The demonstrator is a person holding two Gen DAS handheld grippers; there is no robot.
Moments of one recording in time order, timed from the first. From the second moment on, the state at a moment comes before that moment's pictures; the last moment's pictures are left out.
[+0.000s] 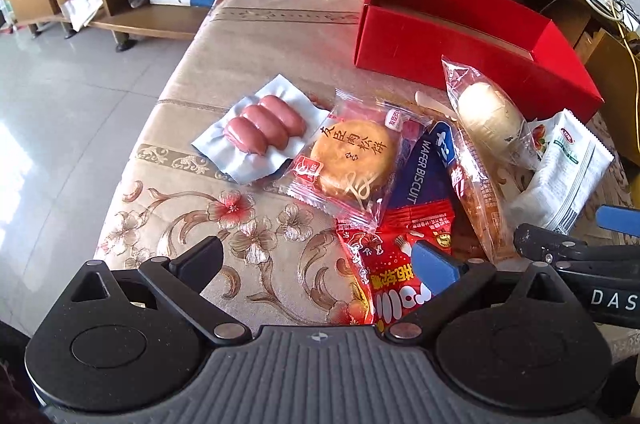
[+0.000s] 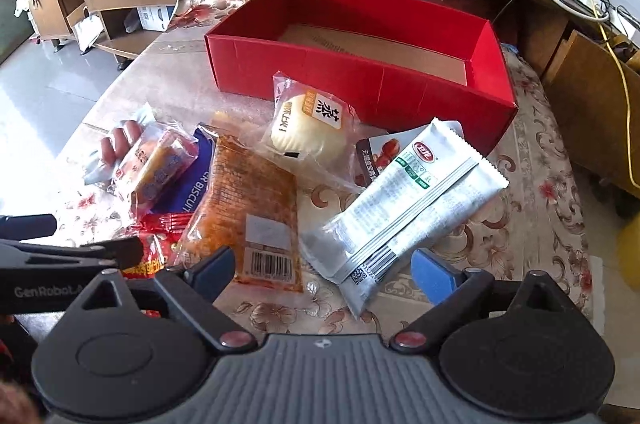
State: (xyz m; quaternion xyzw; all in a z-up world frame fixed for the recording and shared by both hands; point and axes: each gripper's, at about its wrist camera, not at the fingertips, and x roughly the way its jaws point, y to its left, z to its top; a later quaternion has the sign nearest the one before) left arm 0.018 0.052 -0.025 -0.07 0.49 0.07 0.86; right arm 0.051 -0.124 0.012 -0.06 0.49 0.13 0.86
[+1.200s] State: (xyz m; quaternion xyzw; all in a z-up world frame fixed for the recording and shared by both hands) left arm 0.026 0.060 -0.040 -0.09 0.52 0.07 0.85; right arm 0.095 -0.100 -0.002 -0.04 0.52 0.17 0.83
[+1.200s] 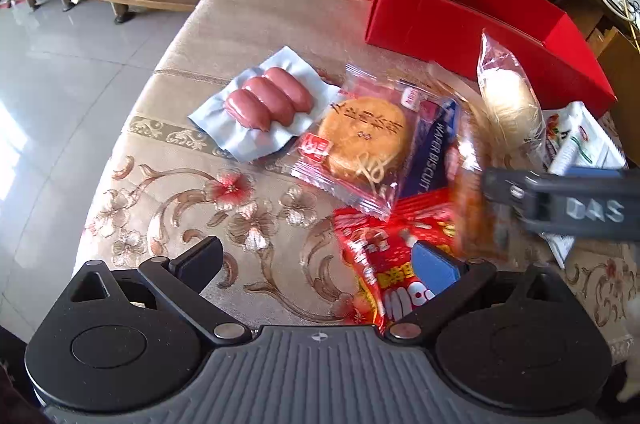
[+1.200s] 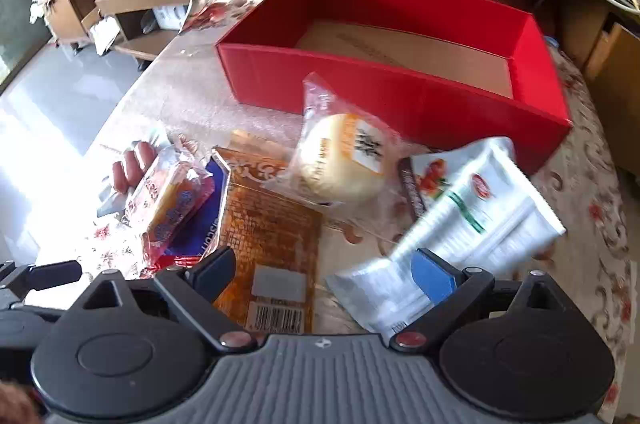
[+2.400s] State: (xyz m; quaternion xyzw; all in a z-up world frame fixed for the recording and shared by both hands) left arm 0.025 0.056 -0.043 -0.10 0.52 0.04 0.85; right arm 0.125 -0.097 -0.026 0.08 0.58 0.20 0.79
